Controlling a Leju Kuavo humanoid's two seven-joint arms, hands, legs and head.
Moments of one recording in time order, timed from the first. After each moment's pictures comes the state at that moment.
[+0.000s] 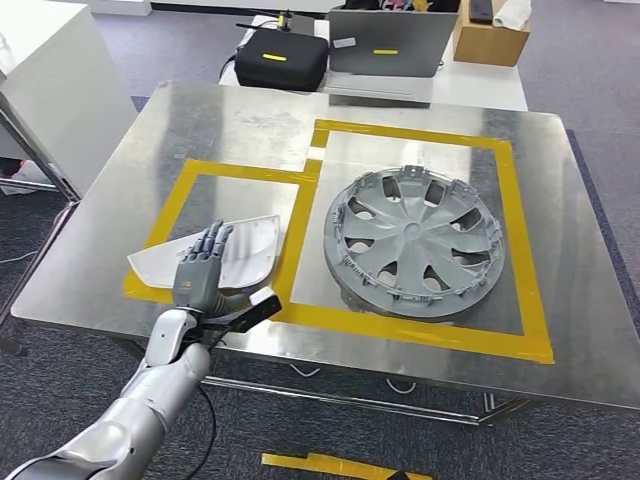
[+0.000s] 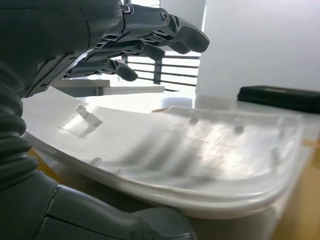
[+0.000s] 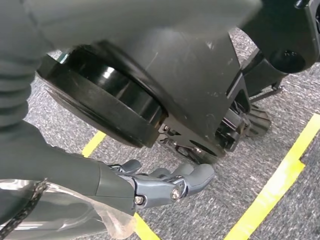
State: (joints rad) left arm -0.49 -0.17 -0.01 -0.66 -1.19 0.70 -0.23; right arm -0.14 0.03 1.50 -0.13 -1.10 0.06 -0.33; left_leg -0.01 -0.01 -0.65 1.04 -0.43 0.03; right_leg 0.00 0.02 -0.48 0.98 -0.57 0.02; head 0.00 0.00
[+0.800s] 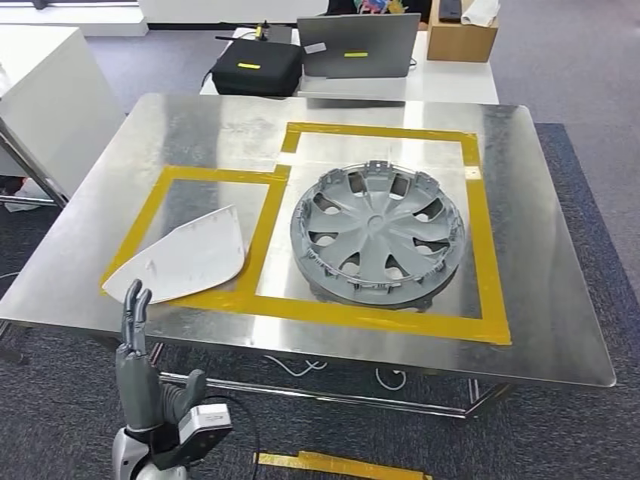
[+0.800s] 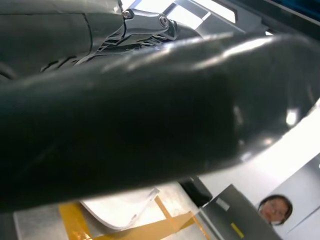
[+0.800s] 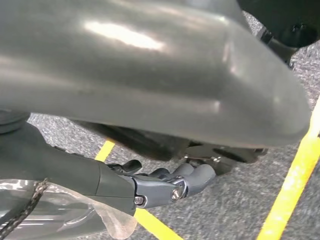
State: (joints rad) left arm 0.24 -0.25 -0.13 -1.66 -0.60 0.70 -0.64; right arm -0.08 0.04 1.47 -0.13 -1.22 0.02 -0.37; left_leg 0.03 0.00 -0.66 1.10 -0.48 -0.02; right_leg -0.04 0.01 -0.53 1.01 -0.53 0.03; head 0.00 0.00
